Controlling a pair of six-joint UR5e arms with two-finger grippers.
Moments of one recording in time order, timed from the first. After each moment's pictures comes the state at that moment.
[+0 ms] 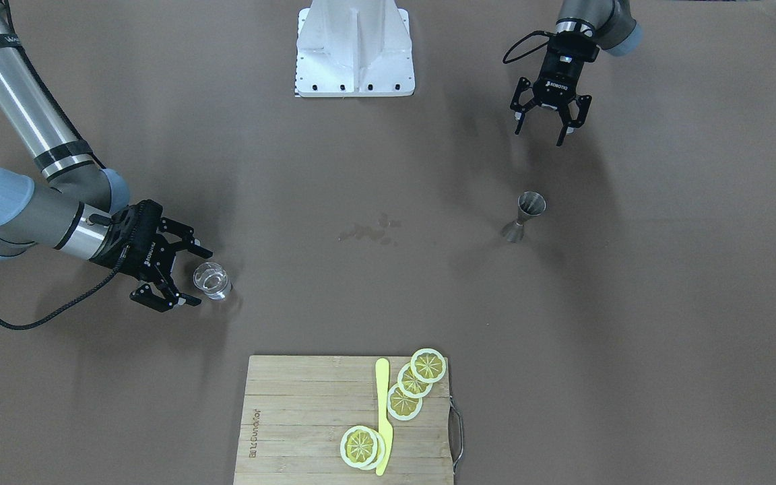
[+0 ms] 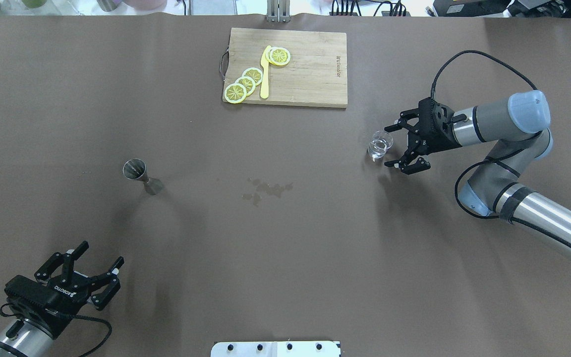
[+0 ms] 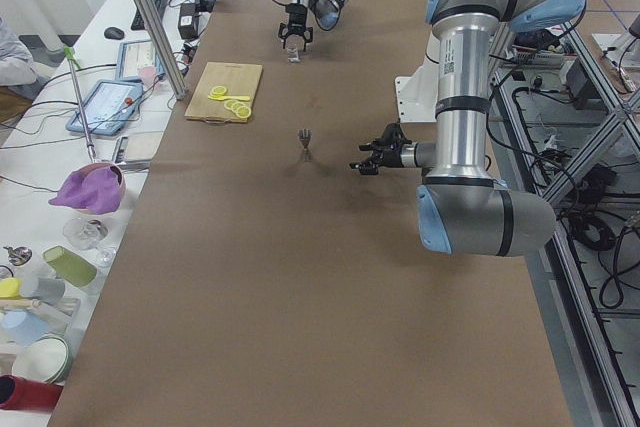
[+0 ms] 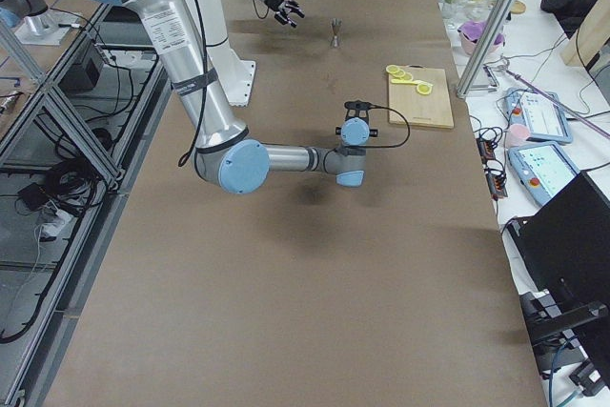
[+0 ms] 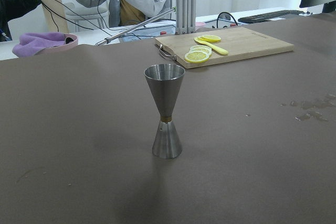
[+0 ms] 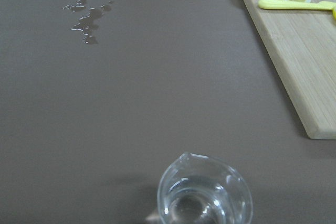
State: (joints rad) left arm 0.14 -1.40 -1.72 -2.93 -0.41 -0.90; right arm 0.83 -1.11 1.01 0.01 2.26 -0.06
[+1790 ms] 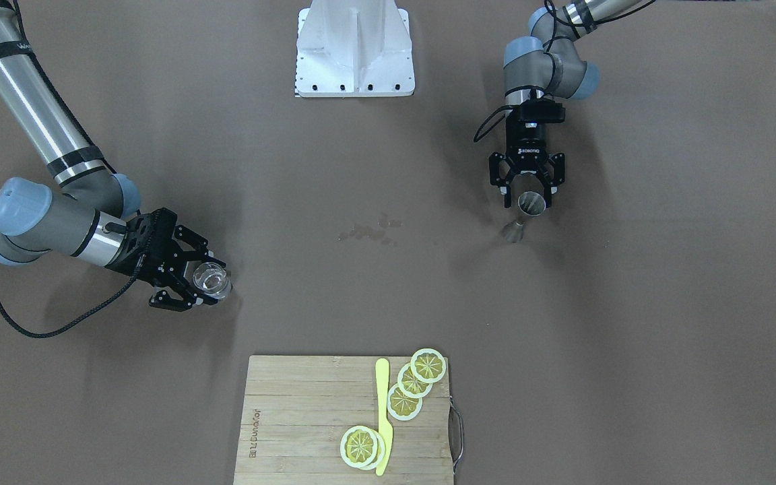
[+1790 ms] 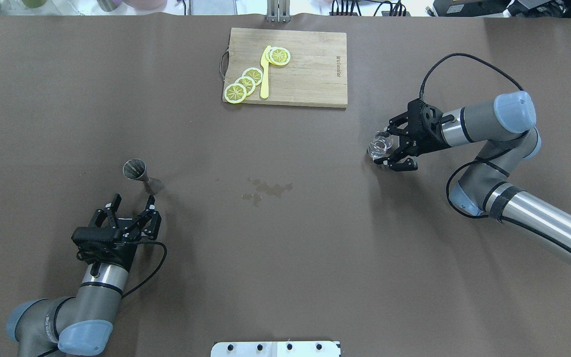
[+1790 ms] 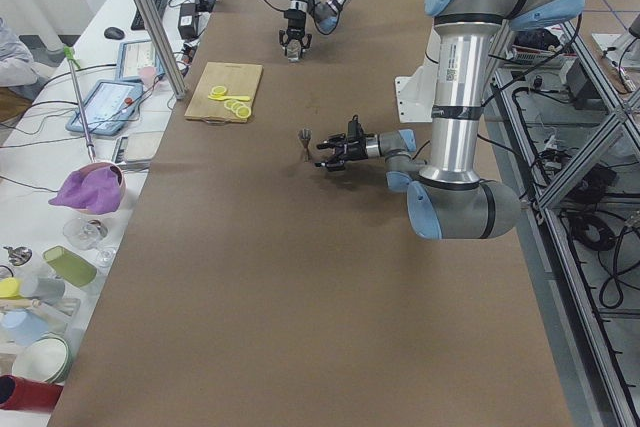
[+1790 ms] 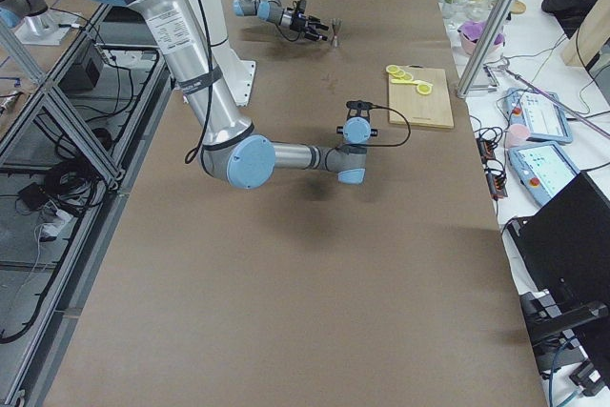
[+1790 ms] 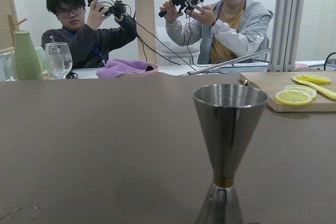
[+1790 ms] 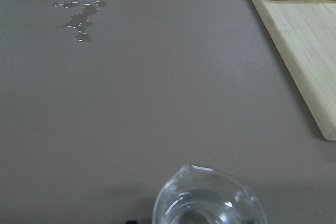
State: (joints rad) left arm -0.11 -1.71 -1.52 -2.52 -0.40 -1.29; right arm 0.81 -1.07 0.95 0.01 2.25 -0.04
